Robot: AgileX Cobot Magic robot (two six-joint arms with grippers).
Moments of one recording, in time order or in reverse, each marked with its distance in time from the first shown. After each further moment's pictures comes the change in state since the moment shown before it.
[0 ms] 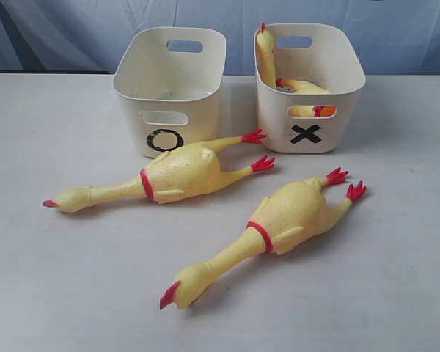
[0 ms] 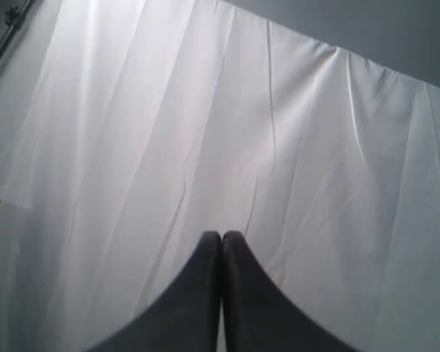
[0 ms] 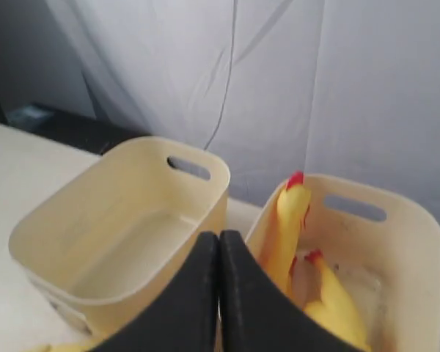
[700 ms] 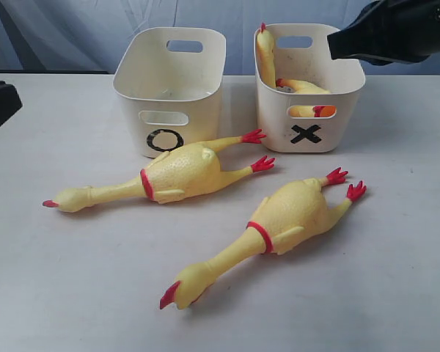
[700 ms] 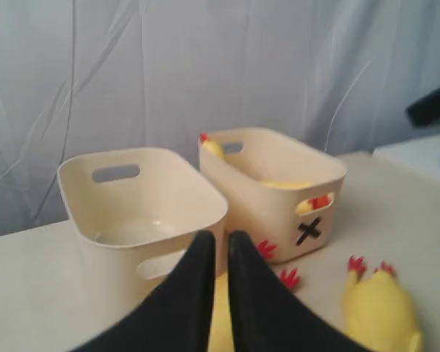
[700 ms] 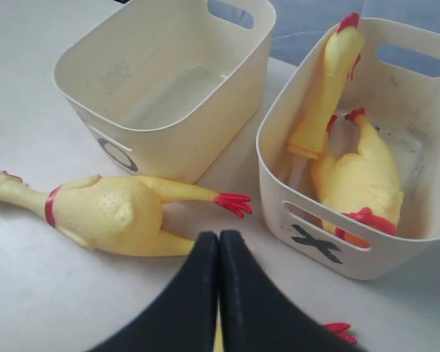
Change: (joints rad) left arm 0.000 0.679 -0.346 1.234 -0.187 -0.823; right arm -0.067 -0.114 0.091 -0.044 0.341 0.005
